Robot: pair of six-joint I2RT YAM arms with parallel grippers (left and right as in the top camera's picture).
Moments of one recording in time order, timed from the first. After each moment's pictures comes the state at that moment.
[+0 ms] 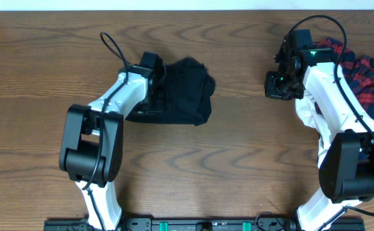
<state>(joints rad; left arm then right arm) -0.26 2.02 1.34 -0.85 -0.04 -0.27 0.08 1.85 1.46 -1.00 -0.11 0.23</state>
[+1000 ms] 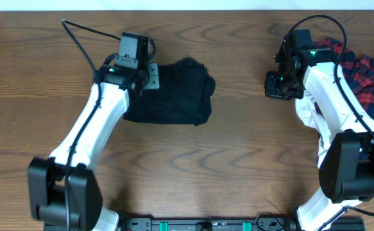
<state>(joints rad) -0.24 1.70 1.32 -0.63 -0.03 -0.27 0.08 1.85 1.46 -1.00 -0.11 0.23</state>
